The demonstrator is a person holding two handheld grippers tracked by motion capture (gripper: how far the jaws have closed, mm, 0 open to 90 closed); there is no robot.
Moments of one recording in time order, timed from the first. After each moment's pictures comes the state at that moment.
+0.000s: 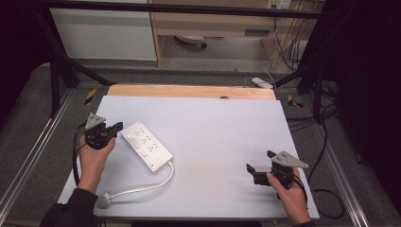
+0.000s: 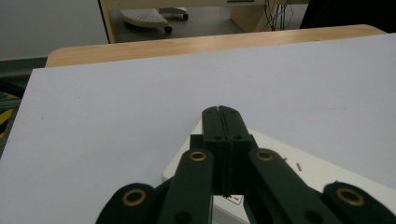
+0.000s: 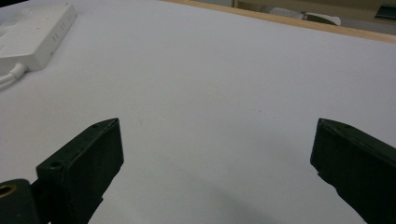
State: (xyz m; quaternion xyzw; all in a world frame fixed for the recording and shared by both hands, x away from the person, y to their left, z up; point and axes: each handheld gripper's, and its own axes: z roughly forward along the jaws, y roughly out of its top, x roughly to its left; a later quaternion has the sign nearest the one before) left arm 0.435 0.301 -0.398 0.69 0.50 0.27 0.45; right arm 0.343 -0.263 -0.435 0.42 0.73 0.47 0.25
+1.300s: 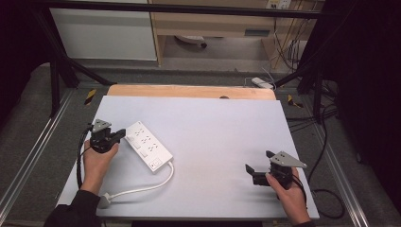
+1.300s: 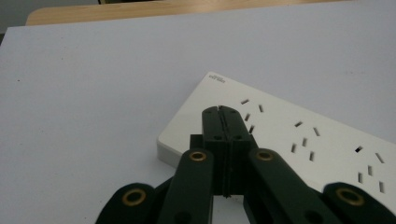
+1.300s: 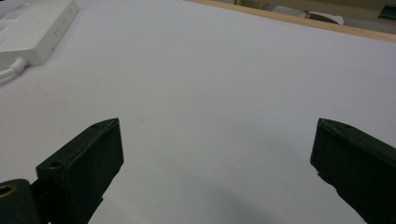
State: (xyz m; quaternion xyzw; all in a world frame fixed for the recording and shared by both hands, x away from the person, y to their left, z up) left arm 0.439 0.299 -0.425 0.72 0.51 0.24 0.41; right arm 0.344 -0.260 -0.436 0.42 0.74 0.46 0.25
